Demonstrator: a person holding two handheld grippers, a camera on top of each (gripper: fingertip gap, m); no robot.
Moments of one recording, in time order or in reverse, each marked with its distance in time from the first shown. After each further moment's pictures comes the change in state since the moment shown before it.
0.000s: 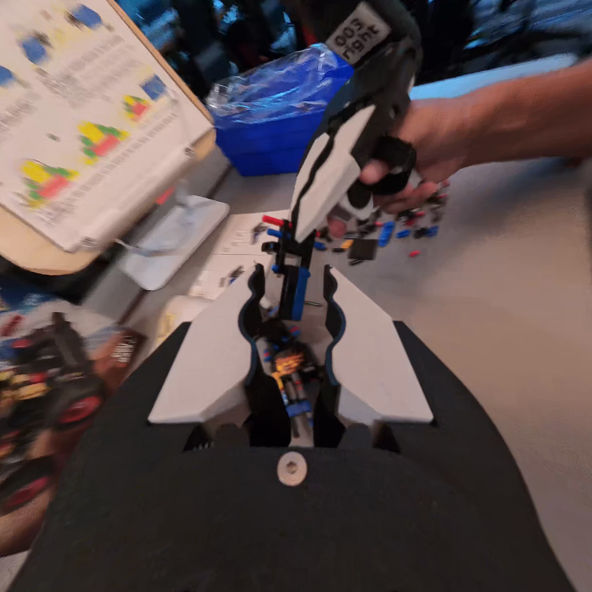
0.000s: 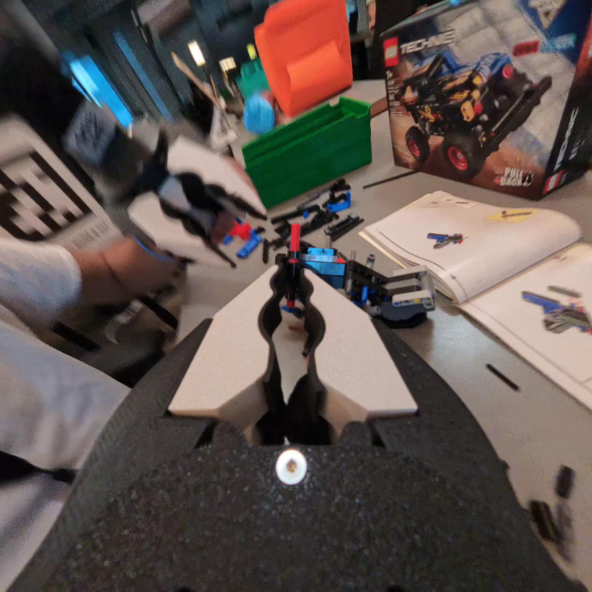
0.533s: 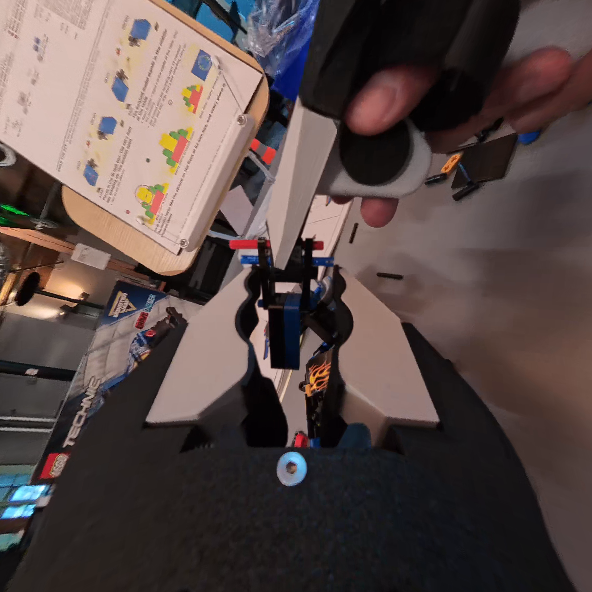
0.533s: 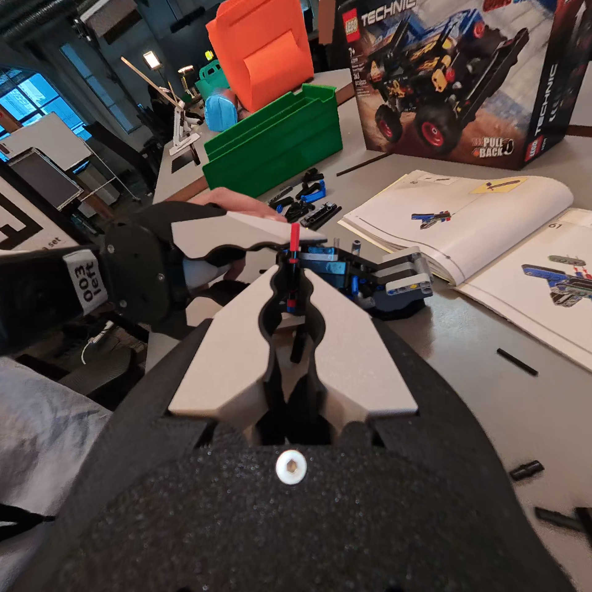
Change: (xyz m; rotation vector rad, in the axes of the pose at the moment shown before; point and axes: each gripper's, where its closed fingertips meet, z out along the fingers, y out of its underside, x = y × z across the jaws) left arm -0.015 0.048 0.054 -0.140 -0.418 0.408; right arm 0.014 0.020 0.026 -0.003 0.118 0.040
